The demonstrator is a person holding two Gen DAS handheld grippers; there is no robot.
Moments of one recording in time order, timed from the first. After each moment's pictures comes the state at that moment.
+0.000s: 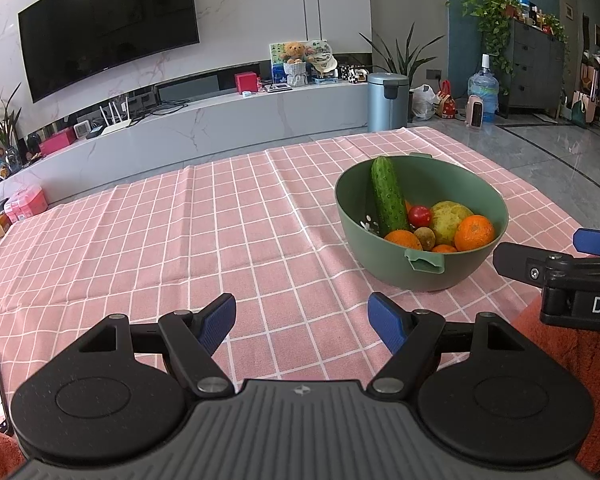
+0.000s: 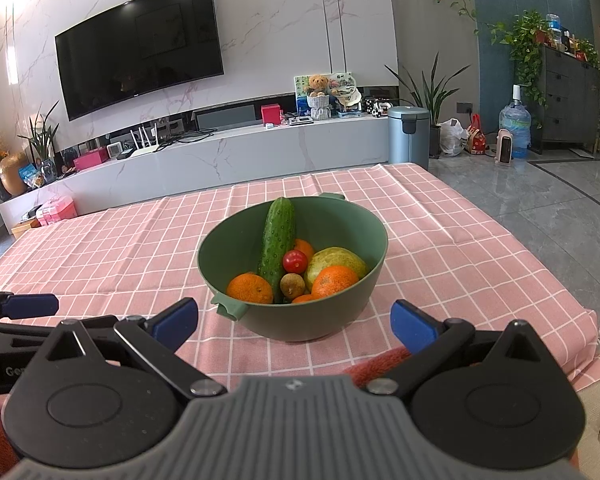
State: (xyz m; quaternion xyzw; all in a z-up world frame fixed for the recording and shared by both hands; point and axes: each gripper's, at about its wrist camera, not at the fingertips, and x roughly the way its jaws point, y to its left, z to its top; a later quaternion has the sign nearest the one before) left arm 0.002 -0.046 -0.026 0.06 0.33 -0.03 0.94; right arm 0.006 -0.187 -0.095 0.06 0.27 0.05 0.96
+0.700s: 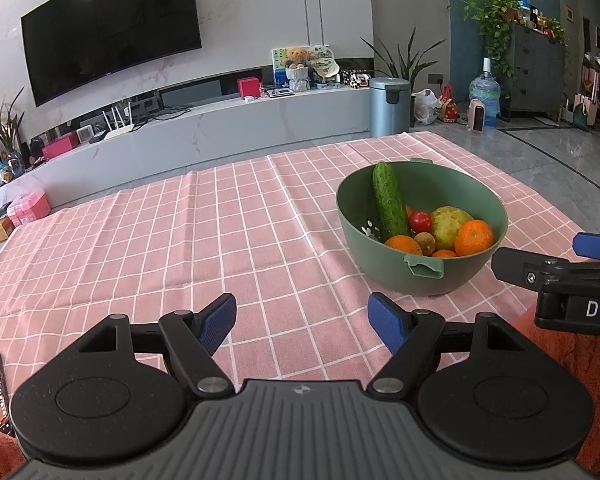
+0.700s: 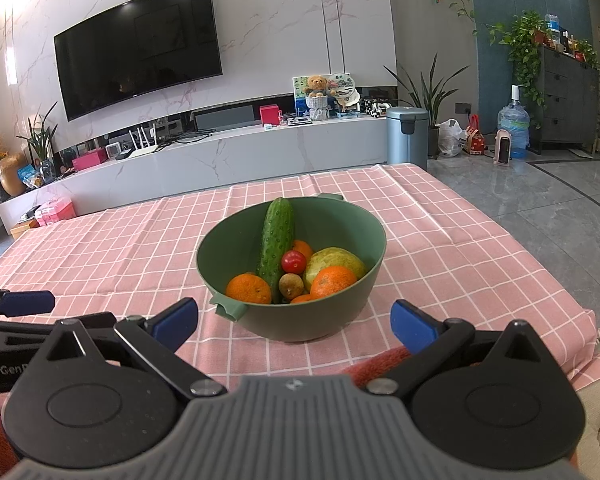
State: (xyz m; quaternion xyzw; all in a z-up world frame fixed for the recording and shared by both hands) left arm 0.000 -0.046 -0.021 0.06 0.33 -0.03 0.94; right arm 0.007 -0.188 -0.096 0.06 0.27 0.05 0.96
